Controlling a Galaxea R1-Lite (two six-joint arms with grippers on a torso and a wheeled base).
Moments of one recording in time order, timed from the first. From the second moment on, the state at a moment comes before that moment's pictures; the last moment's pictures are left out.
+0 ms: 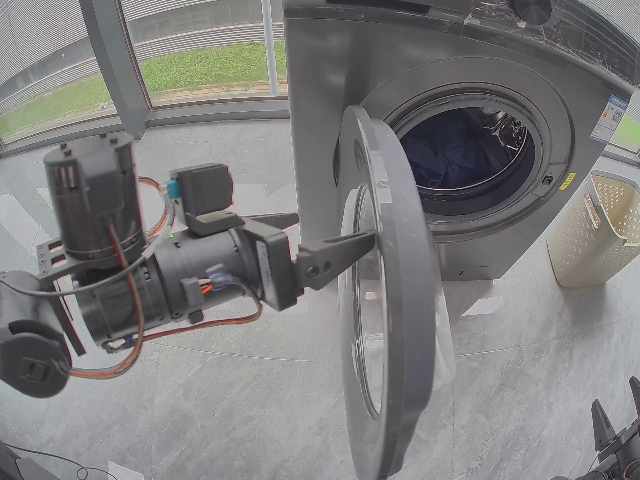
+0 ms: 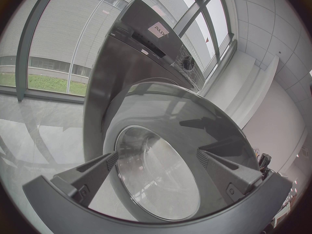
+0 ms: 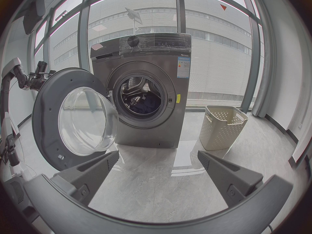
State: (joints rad) left arm -0.74 1.53 -0.86 -0.60 -0.14 -0.21; right arm -0.01 0.02 -0.02 0.00 -0.01 0.00
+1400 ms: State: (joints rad) left arm -0.81 1.87 -1.21 -0.68 0.10 -0.31; right arm -0.01 0.02 -0.02 0.00 -0.01 0.00
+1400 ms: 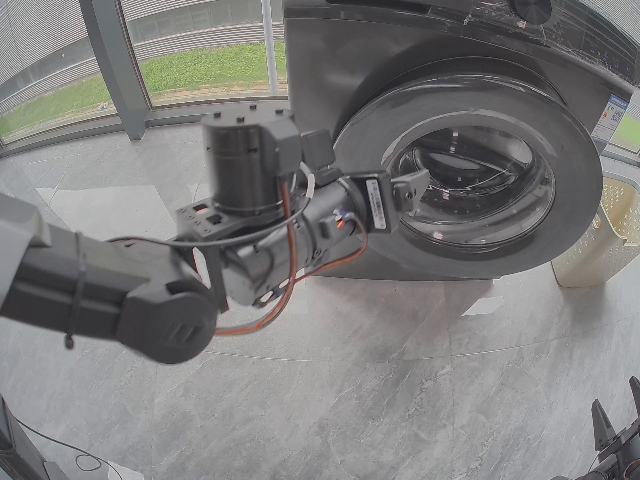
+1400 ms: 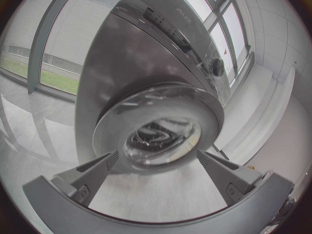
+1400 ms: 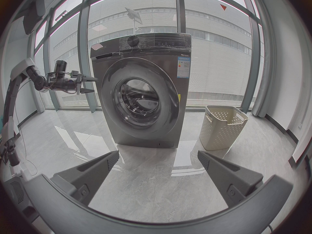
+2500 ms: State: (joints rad) left arm -0.28 0.55 -0.05 -0.48 0.03 -0.12; right arm -0.01 0.02 -0.02 0.00 -0.01 0.00
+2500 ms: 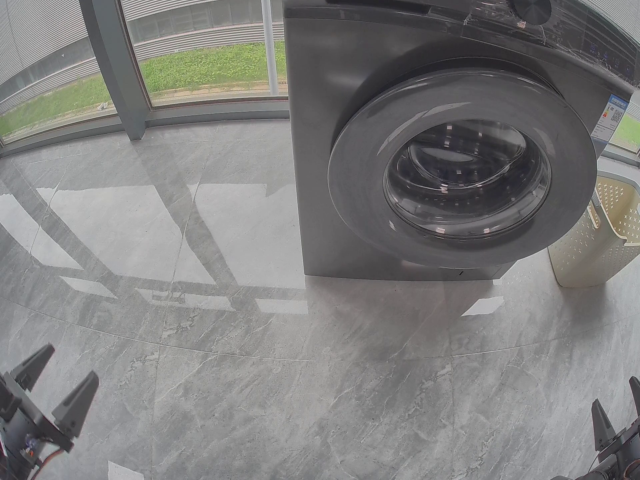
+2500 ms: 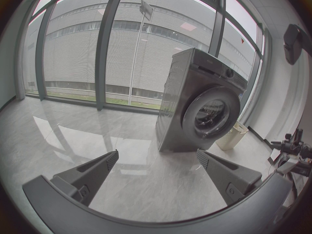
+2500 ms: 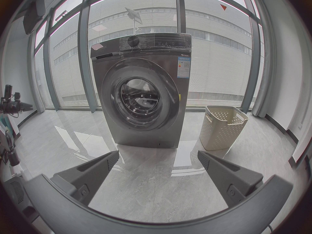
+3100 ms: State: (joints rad) left arm -0.08 0.11 -0.02 -0.05 0.11 -0.10; right arm -0.01 0.02 -0.02 0.00 -0.01 0.00
